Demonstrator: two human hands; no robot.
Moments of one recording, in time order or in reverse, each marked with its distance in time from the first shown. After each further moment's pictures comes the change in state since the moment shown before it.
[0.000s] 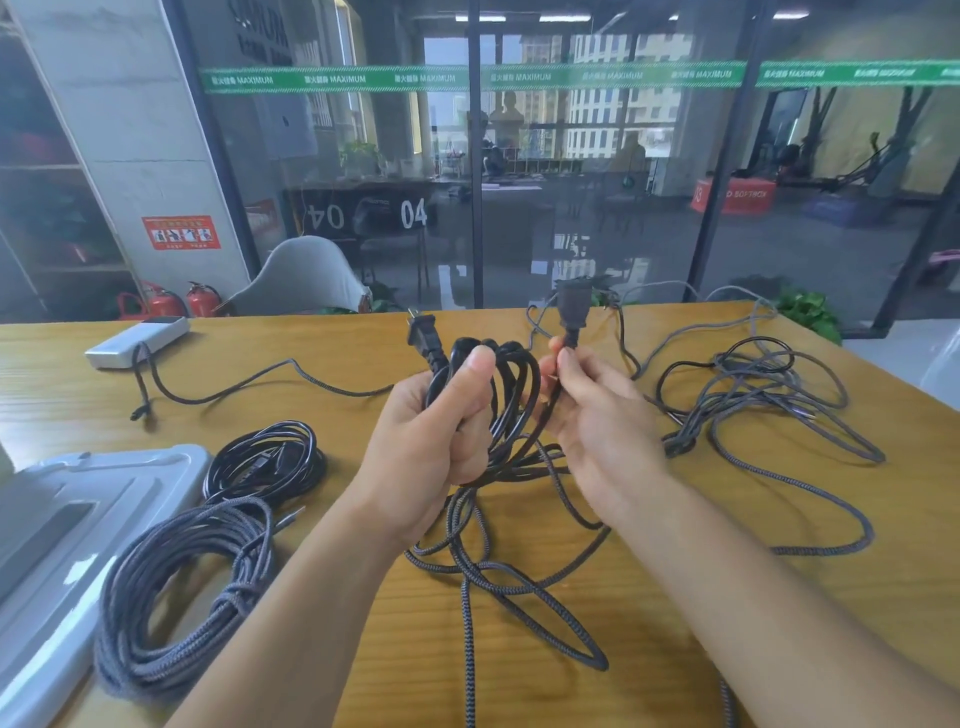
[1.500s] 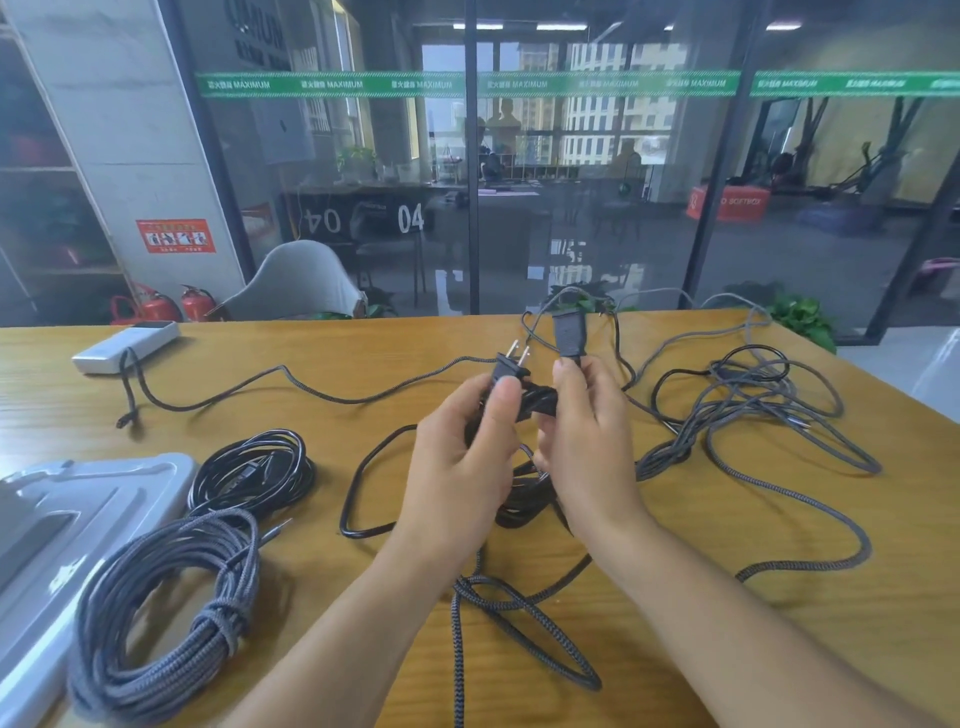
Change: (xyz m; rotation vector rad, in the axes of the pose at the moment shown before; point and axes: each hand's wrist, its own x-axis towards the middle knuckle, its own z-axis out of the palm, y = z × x) left_hand 0.002 -0.025 0.030 0.178 0.160 0.109; right_hand -0.007 0.014 0.001 -0.341 0.056 -0.311
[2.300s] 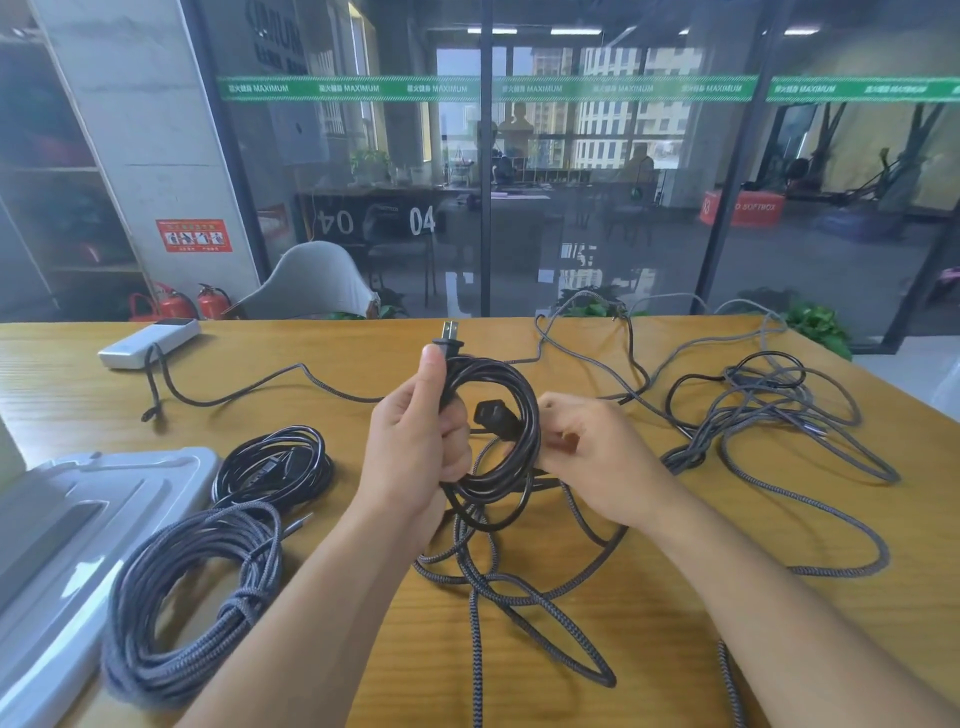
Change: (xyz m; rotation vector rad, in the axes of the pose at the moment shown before) left_hand 0.017 0.004 -0.036 -0.273 0.204 -0.242; right_hand 0.026 0.017 -0.032 -0.552 -0.624 -0.240
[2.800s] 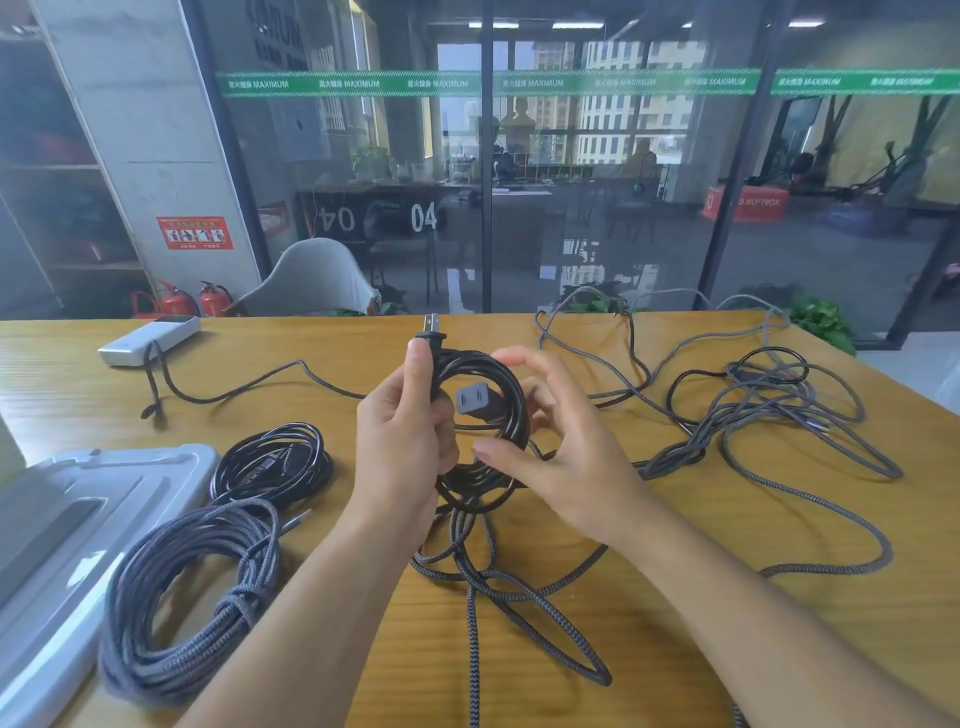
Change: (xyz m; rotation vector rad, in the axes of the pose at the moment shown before) left_hand 0.000 -0.002 0.001 0.039 0.095 0.078; right_hand -0.007 -0.028 0.021 0.194 0.107 -0.087
